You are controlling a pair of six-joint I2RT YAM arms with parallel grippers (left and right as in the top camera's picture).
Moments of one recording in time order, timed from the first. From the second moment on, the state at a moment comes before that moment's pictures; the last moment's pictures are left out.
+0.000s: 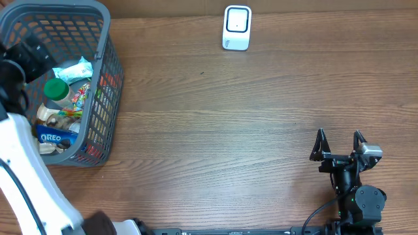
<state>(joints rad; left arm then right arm) 0.54 1.57 1.85 -1.03 0.05 -0.13 -0.05 0.01 0.02 -0.04 -0.04 0.21</state>
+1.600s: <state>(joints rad) 0.47 2.11 1.85 -0.89 -0.15 0.00 -0.05 0.01 0.02 -0.03 -0.04 0.22</state>
